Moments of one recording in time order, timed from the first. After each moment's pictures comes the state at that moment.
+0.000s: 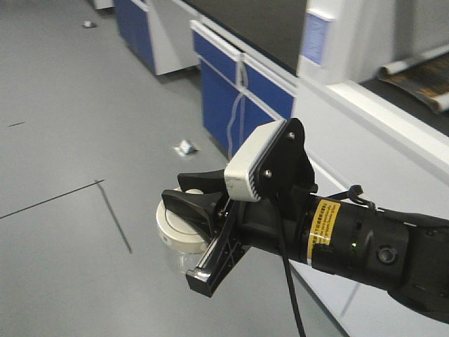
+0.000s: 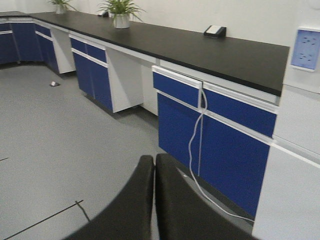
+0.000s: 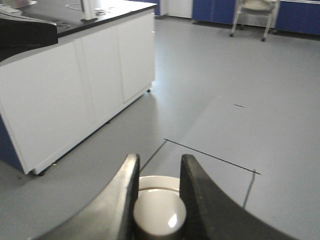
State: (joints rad) left arm -0.08 0.45 -0.42 0.04 0.17 -0.03; right arm 0.76 1.29 -0.76 -0.89 -0.39 0.78
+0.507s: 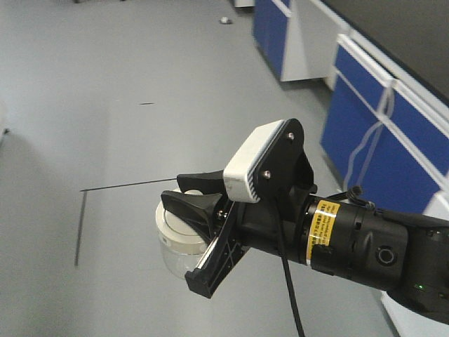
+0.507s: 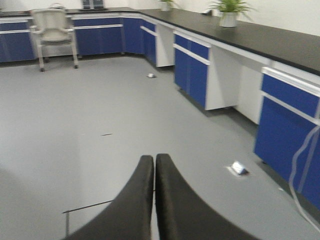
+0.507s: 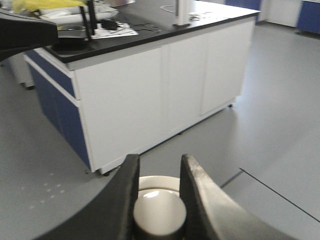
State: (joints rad) left arm -0.08 0.45 -0.42 0.04 0.17 -0.03; right arm 0.76 1.29 -0.76 -0.89 -0.39 0.78
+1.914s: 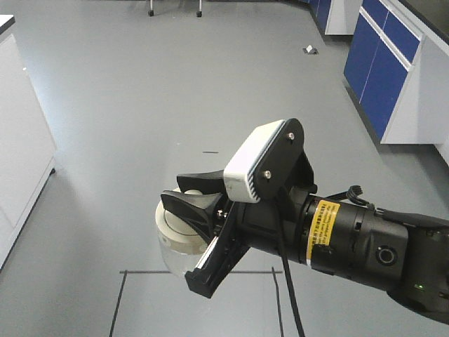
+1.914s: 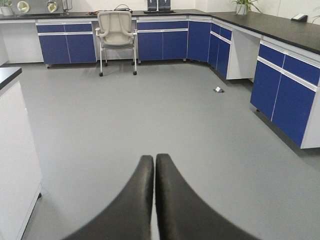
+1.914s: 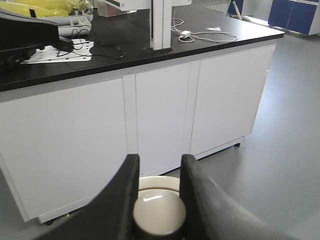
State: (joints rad) left arm -0.08 0.45 -0.42 0.04 0.17 -0.03; right arm 0.76 1.29 -0.76 -0.89 -0.39 0.78
